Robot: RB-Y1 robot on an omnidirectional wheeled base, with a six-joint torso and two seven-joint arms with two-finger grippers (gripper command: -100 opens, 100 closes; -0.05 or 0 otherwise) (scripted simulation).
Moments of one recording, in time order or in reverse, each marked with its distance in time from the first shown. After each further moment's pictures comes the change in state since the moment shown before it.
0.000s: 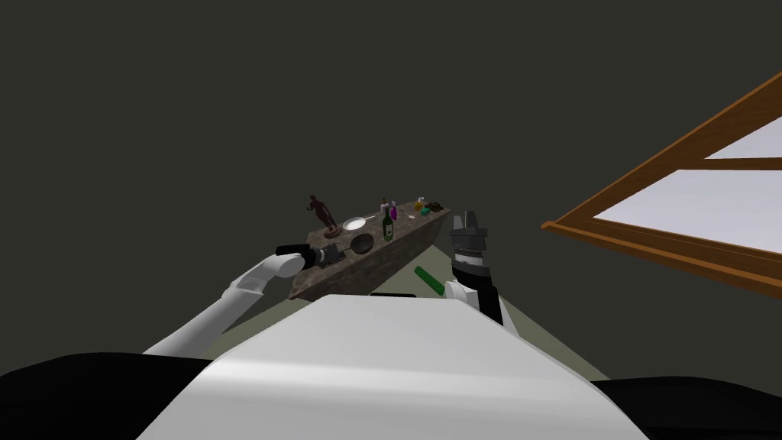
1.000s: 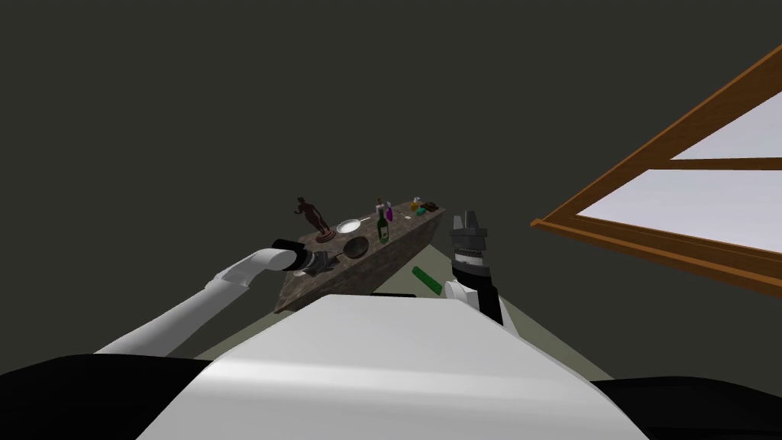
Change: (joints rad) left arm -0.016 0.149 0.014 0.096 0.115 0.264 0.071; right arm 0.000 0.000 0.000 0.000 0.000 0.000 0.000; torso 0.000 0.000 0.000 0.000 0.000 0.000
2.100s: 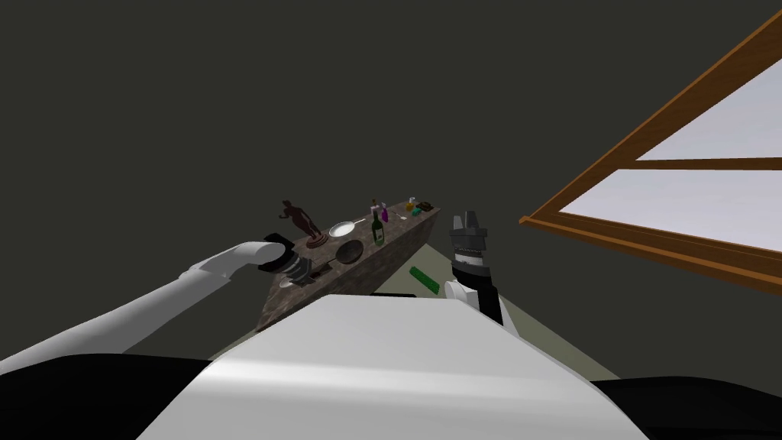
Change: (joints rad) left arm 0.003 0.163 0.027 0.091 0.124 0.289 0.069; right arm 0.000 0.000 0.000 0.000 0.000 0.000 0.000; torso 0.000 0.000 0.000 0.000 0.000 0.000
